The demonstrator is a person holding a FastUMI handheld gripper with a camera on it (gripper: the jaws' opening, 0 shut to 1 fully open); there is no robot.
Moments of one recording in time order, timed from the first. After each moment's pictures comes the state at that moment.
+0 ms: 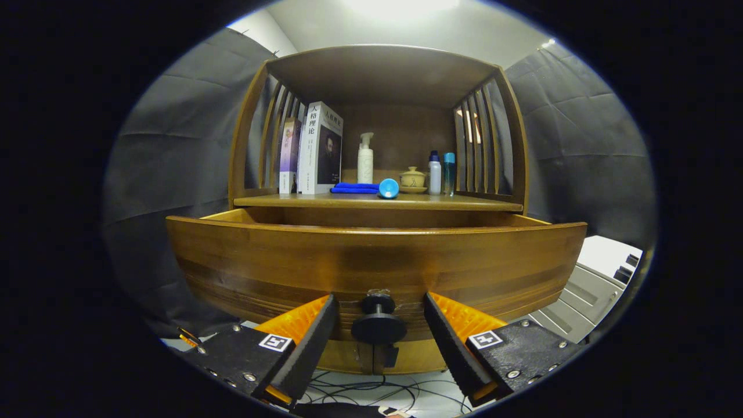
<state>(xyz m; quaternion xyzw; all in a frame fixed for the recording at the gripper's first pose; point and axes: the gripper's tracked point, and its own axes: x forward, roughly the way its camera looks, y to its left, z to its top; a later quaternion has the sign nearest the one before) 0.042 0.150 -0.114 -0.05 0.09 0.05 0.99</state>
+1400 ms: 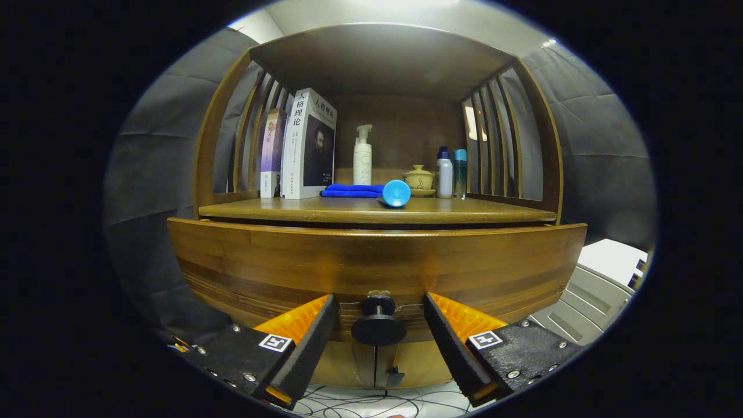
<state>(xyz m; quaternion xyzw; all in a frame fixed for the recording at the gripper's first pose) 0.124 0.163 -0.124 -0.05 0.10 0.04 0.99</state>
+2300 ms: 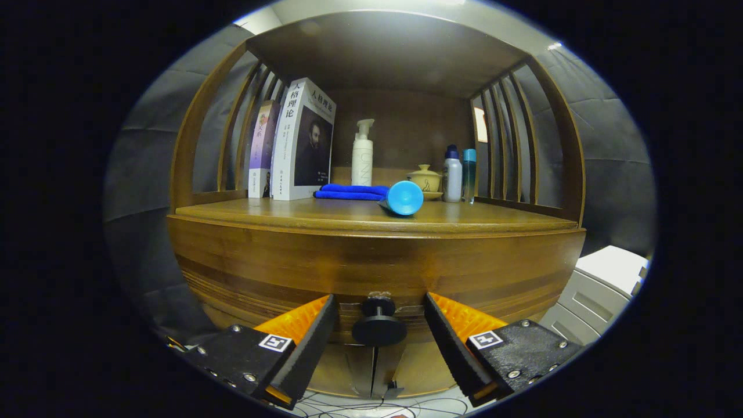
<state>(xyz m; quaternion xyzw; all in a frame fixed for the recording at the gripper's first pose) 0.170 0.169 -0.128 -0.06 0.09 0.04 0.99</state>
